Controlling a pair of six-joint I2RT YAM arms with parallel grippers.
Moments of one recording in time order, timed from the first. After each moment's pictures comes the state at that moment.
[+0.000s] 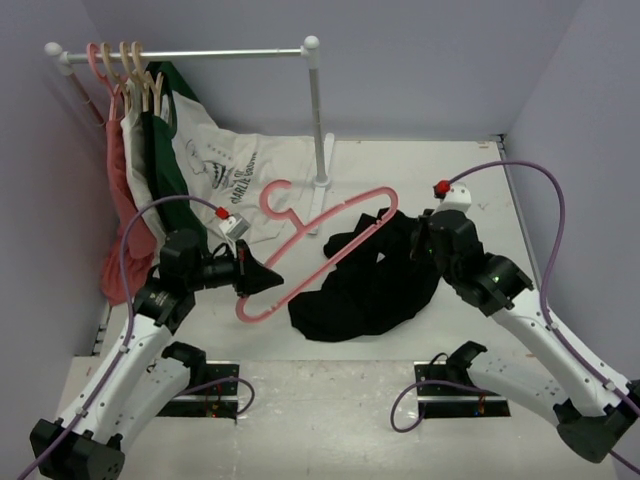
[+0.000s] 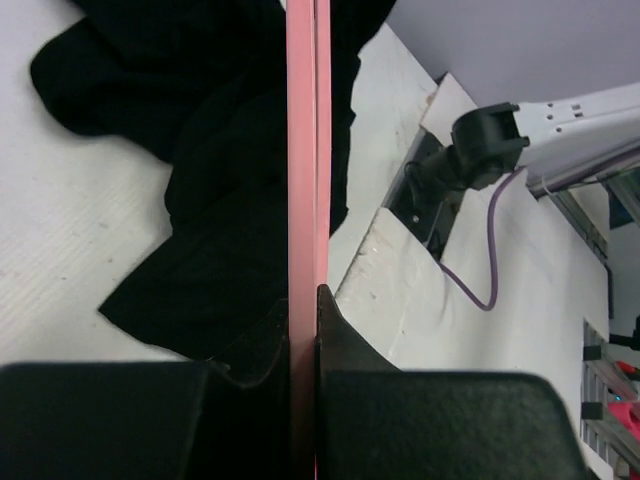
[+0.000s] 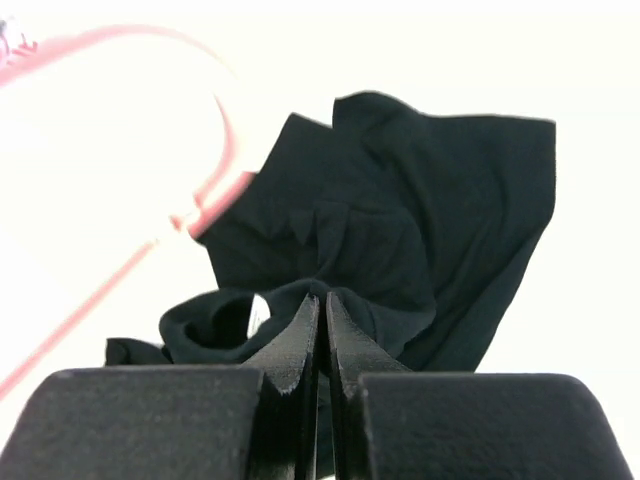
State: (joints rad) left arm -0.33 0.70 0.60 -0.28 0.85 -0.36; right arm 0.64 0.90 0.98 -0.67 0.43 0.49
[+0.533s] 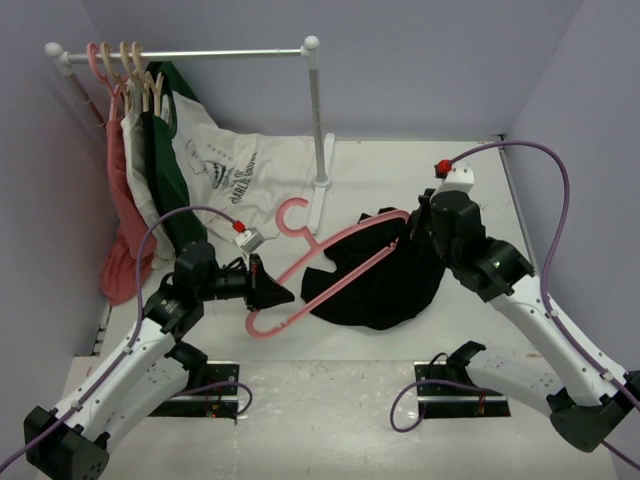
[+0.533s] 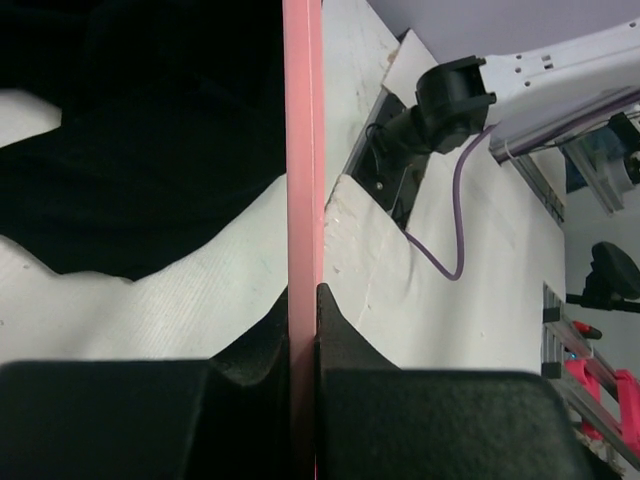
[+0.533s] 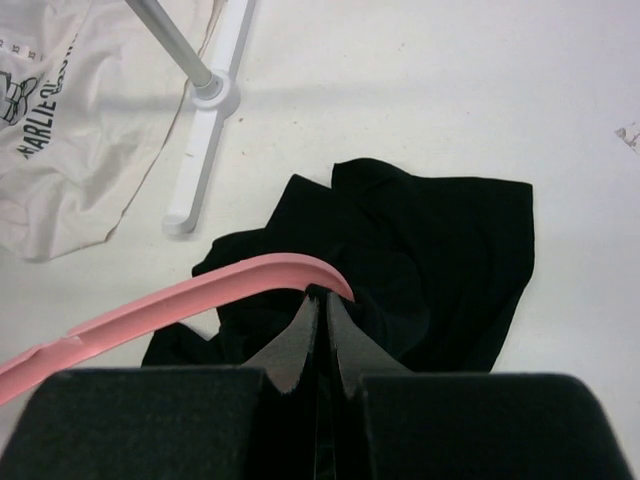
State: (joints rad) left arm -0.48 0.69 0.51 -0.19 0.83 -0.46; right arm 0.61 0.97 1.11 -0.63 0.46 0.42
